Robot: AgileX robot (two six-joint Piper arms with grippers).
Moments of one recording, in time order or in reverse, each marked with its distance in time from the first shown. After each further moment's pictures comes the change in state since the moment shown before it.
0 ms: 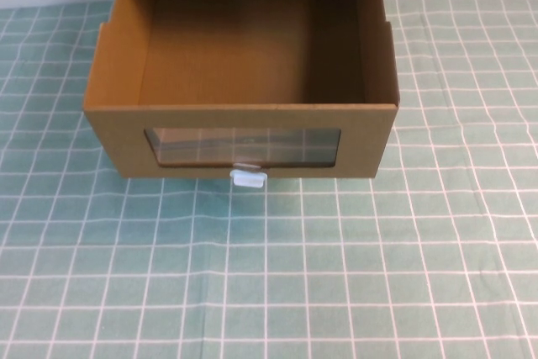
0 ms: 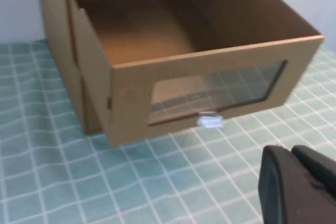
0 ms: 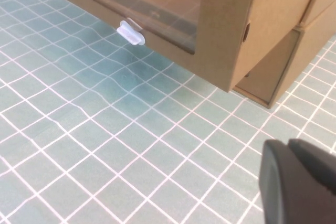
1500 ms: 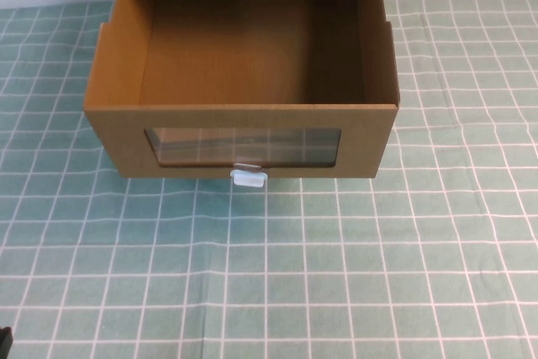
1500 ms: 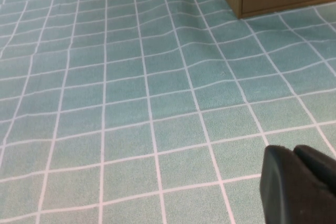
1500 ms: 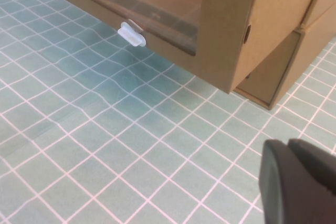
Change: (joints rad) right arm 0.000 0.000 0.000 -0.002 -0.004 0.002; left arm 0.000 -0.257 0.765 0.390 -0.531 -0.087
